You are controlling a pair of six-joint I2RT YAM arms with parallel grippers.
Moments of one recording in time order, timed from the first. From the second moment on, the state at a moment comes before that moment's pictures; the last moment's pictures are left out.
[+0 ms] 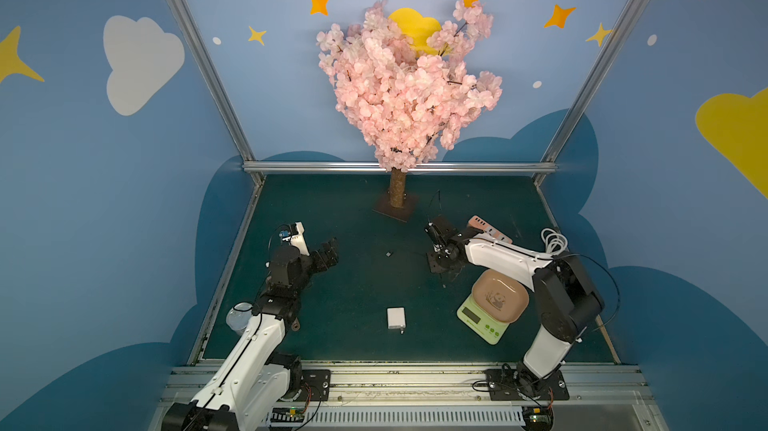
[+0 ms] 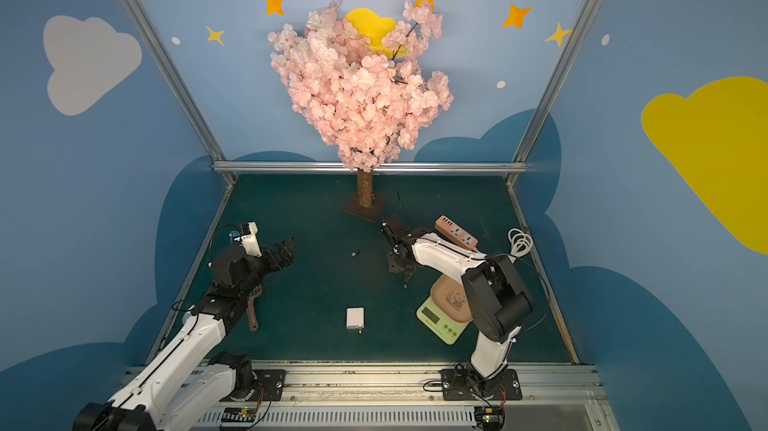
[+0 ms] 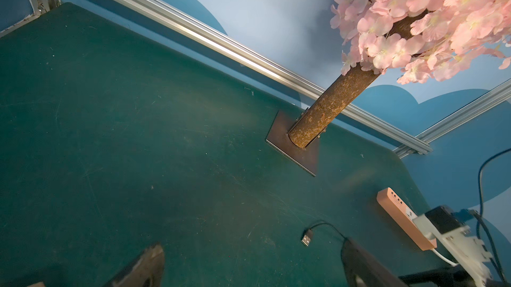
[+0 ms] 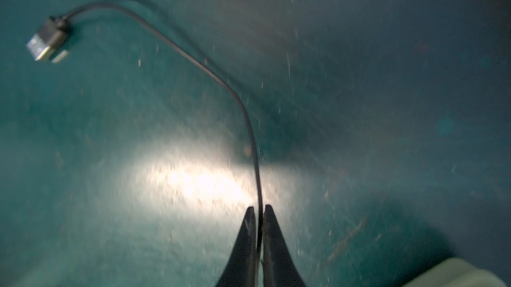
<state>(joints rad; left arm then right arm) -0.13 0.88 0.43 0.10 0.08 -0.48 0.68 1.73 1.14 -0.66 0.11 0.39</state>
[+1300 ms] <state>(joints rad) -0.15 0.89 0.43 0.15 0.19 -0.48 0.66 2.17 1.56 -0.49 -0.08 -0.14</state>
